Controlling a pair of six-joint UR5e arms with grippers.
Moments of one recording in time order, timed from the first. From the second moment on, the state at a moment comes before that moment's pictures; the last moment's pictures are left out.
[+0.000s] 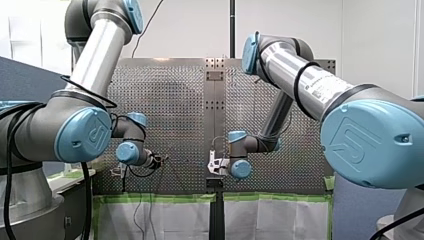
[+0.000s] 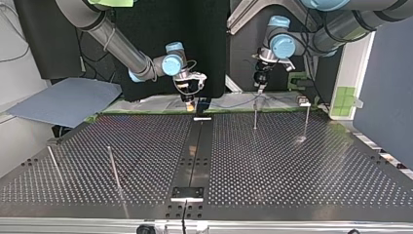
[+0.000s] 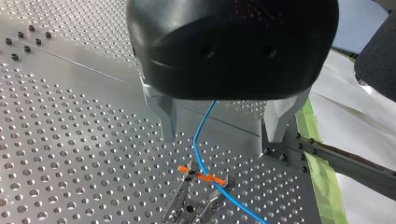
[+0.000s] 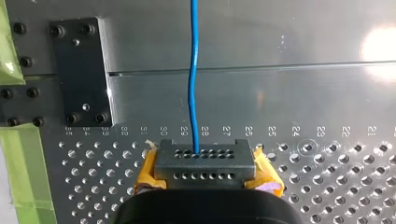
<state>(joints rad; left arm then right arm) -0.07 -2.12 -2.23 -2.24 -1.47 -1.74 2.23 -0.55 1.42 -0.72 1.63 1.66</state>
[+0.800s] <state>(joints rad) -0.11 -2.12 -2.22 -2.23 -1.45 -1.74 2.23 -0.55 1.41 -0.72 1.63 1.66</state>
